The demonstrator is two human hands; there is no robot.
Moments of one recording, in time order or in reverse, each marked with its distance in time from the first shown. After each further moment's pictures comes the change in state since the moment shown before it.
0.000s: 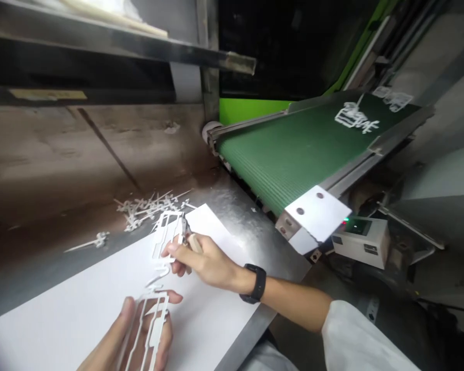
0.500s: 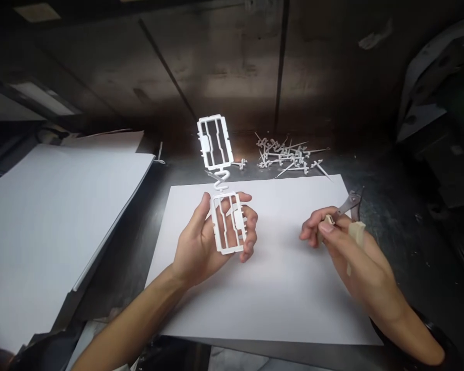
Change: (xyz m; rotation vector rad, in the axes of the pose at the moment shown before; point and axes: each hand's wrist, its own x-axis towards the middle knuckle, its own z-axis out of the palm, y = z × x) left_hand -0.043 0.031 -0.015 -0.269 0.090 0.561; right_hand -0.027 0.001 0.000 -0.018 0.065 0.218
